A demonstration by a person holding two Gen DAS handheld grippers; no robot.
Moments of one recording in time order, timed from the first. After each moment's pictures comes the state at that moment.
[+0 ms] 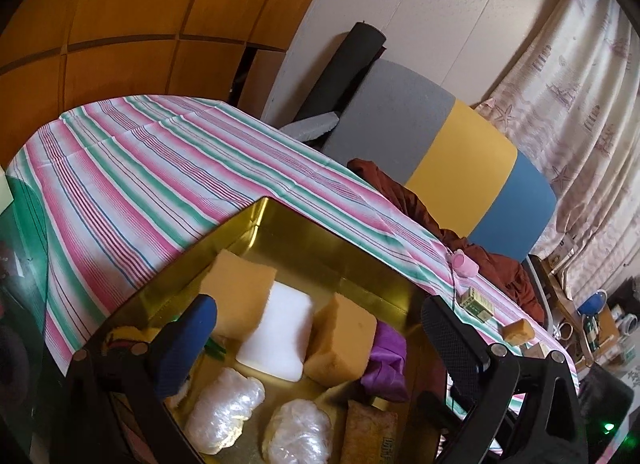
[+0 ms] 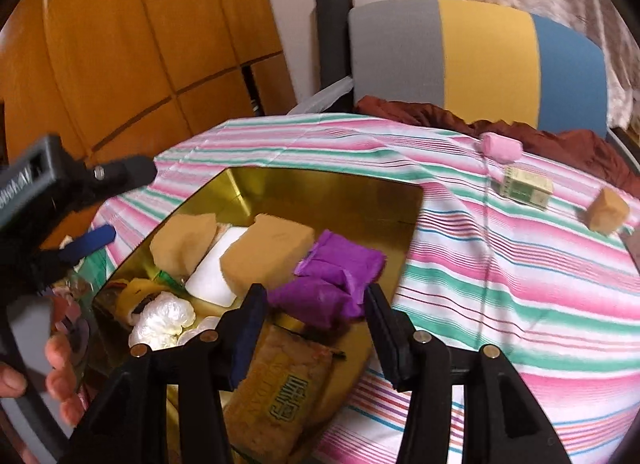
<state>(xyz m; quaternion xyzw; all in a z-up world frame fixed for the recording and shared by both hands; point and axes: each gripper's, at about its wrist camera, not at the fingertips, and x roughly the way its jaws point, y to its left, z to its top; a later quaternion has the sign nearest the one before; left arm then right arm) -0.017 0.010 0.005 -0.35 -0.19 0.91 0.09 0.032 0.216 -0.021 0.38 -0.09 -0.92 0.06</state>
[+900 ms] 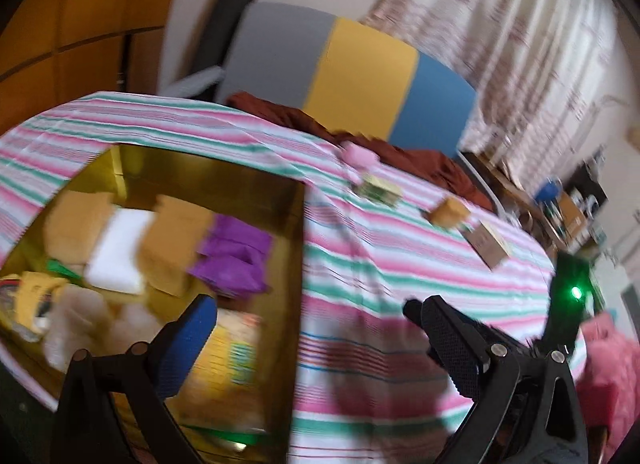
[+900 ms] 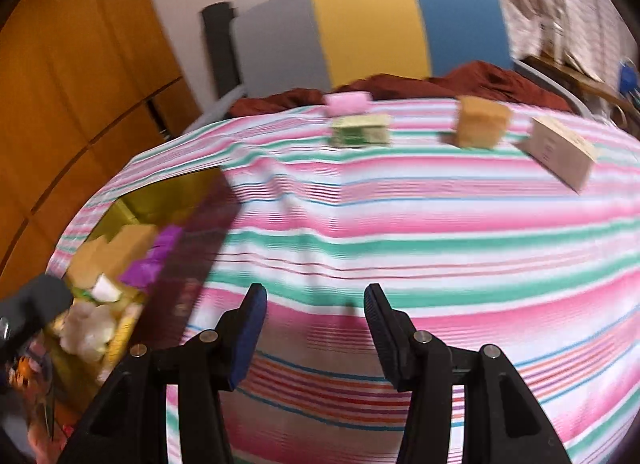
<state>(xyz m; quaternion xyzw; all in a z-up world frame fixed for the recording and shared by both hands) 0.052 0.156 -0.013 -0.39 -0.06 0.88 0.26 0.087 0.349 -0.052 0.38 -0.17 -0.90 -0.08</state>
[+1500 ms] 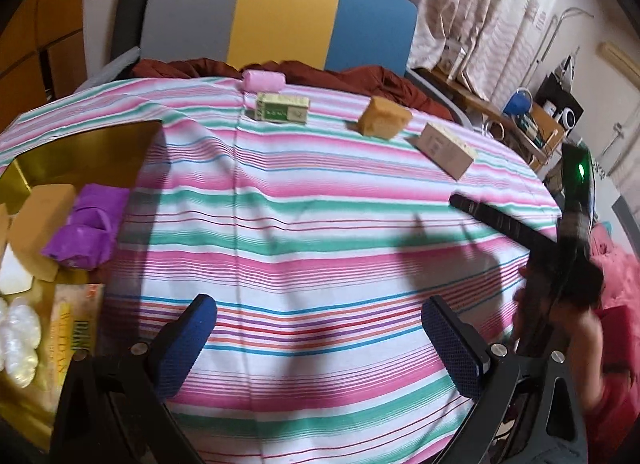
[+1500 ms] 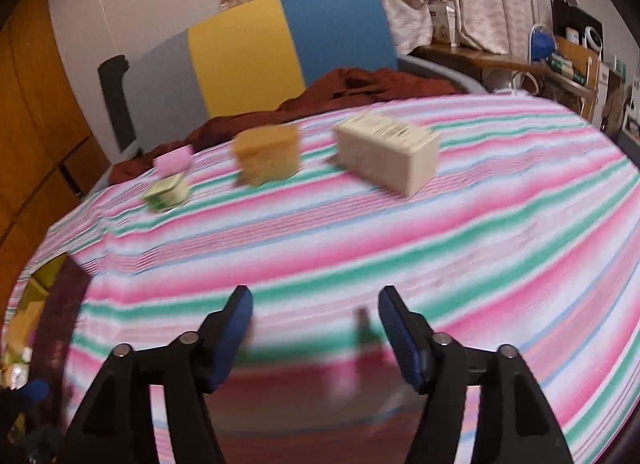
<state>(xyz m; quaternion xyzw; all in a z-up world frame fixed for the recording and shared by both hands) 0.081 0.265 -0.050 -0.45 0.04 0.83 0.33 0.130 0.521 -0.059 0.35 -0.19 -0.89 -0.22</state>
